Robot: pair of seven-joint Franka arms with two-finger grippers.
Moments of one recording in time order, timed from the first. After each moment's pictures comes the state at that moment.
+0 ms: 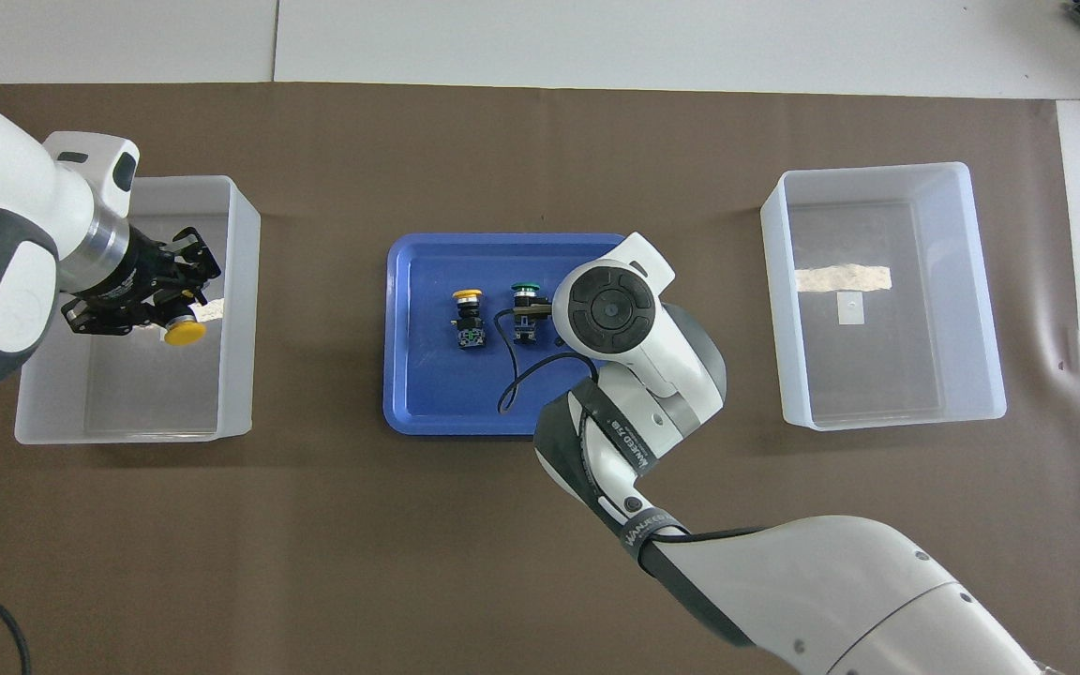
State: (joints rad) left arm -0.05 0.15 -0.05 -1.75 0.01 1.81 -0.62; right arm 0.51 0.50 0.02 -1.75 -0.19 2.40 0.71
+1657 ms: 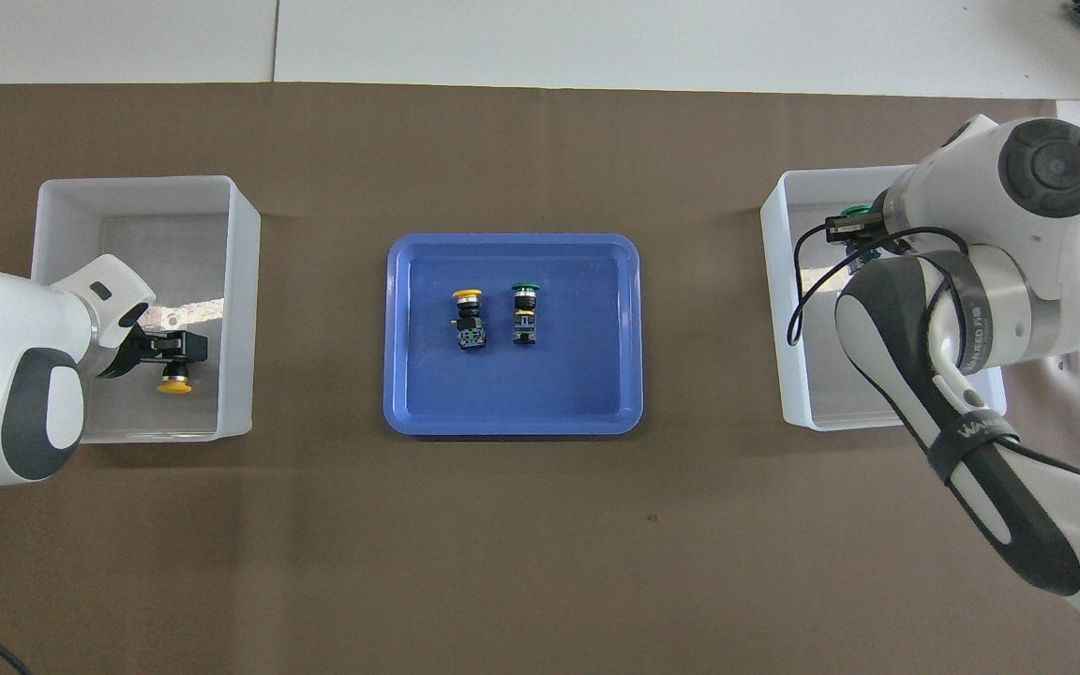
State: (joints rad) left arm 0.08 0.11 -0.05 -2.21 0.01 2.38 0.04; right arm 0.04 0.31 0.00 -1.78 -0.19 2.29 0.11
